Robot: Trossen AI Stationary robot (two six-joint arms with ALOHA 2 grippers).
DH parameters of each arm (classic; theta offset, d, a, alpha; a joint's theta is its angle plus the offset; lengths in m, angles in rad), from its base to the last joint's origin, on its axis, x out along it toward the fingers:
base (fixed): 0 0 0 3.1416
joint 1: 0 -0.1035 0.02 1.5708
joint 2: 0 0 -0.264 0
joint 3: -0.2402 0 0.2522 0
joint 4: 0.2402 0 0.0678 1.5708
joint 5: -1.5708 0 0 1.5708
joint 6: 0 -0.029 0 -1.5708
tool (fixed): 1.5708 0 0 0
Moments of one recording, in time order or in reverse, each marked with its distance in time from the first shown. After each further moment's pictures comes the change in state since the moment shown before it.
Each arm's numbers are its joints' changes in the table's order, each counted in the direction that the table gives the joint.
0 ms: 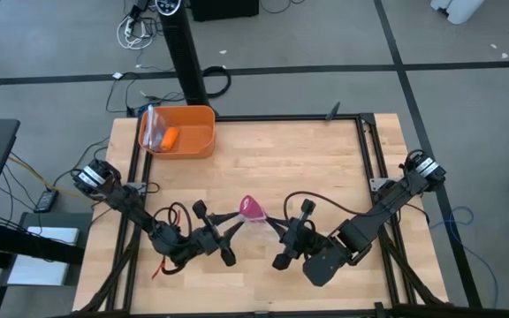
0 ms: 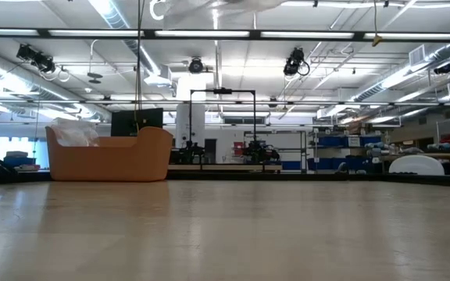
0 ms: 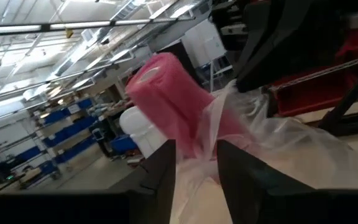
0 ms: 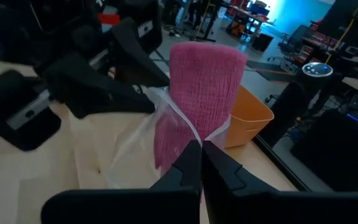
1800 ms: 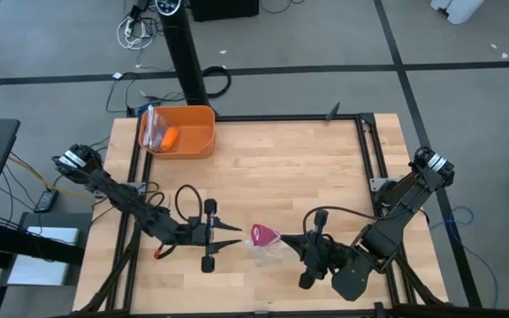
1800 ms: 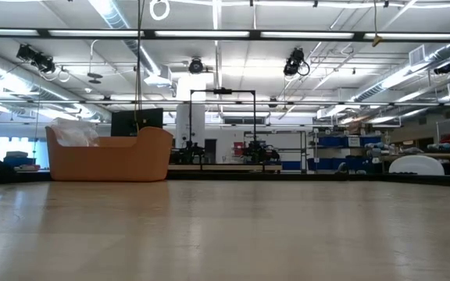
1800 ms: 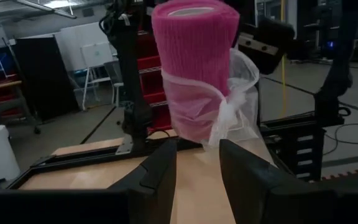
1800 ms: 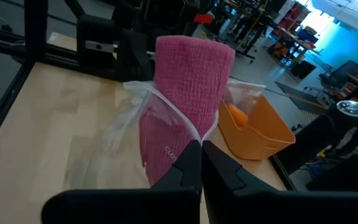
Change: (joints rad) left arm -0.075 -0.263 0.149 0.432 -0.589 0.595; right arm -0.132 -0.081 0.000 0.095 0.070 0.140
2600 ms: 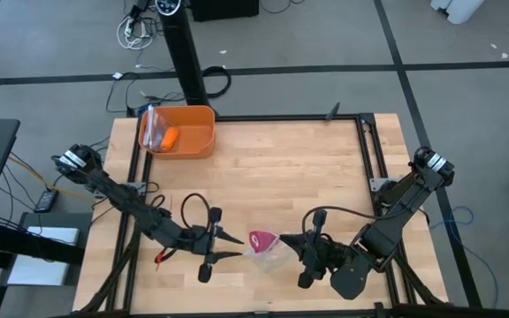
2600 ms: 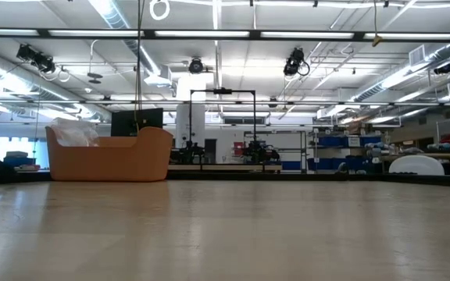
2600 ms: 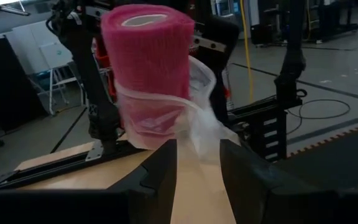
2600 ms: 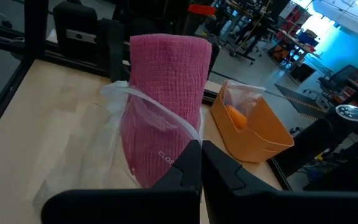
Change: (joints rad) left arm 0.018 0.001 -0.080 0.159 -0.122 -0.021; right arm 0.010 0.001 0.000 -0.013 0.009 0.036
